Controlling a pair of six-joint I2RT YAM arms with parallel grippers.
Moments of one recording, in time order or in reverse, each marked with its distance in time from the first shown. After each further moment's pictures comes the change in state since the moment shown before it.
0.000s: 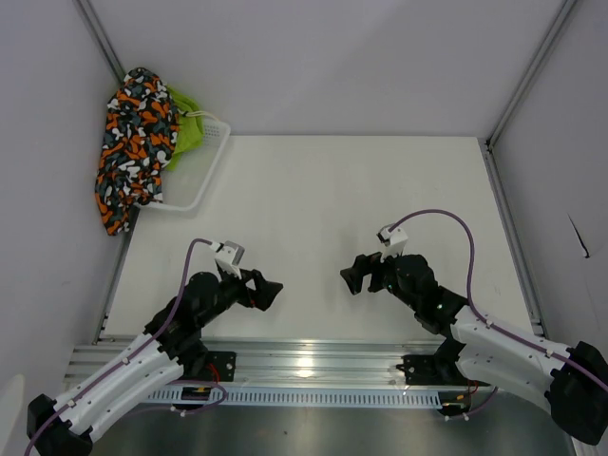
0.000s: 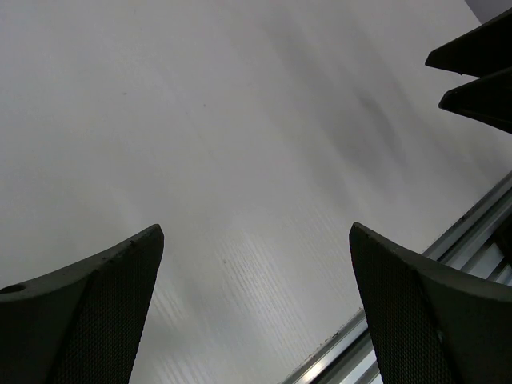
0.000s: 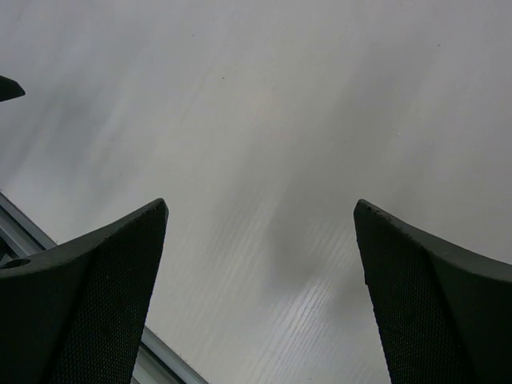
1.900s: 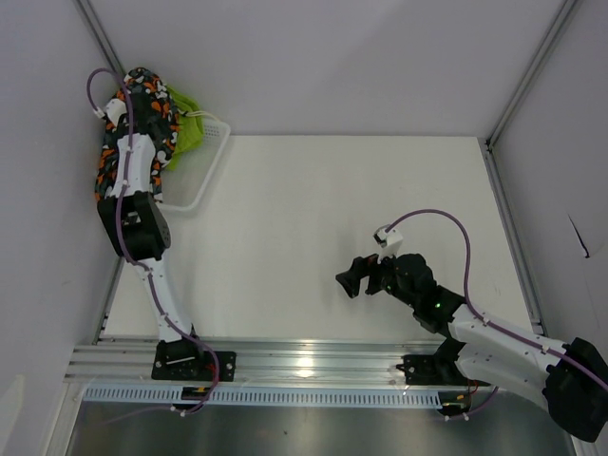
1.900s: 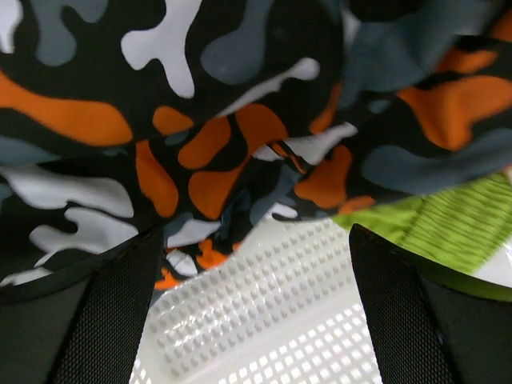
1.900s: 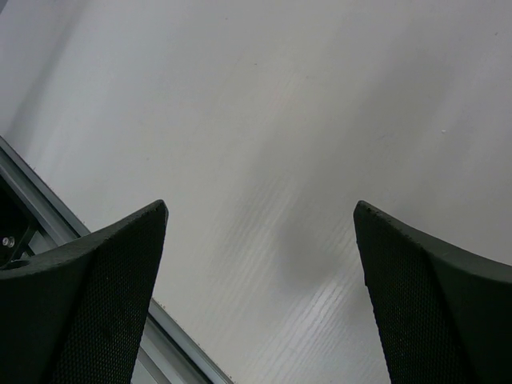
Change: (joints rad) left arm 0.937 1.794 1.940 -0.557 -0.377 -0.247; right arm -0.008 0.030 -0.005 0.032 -0.101 0.024
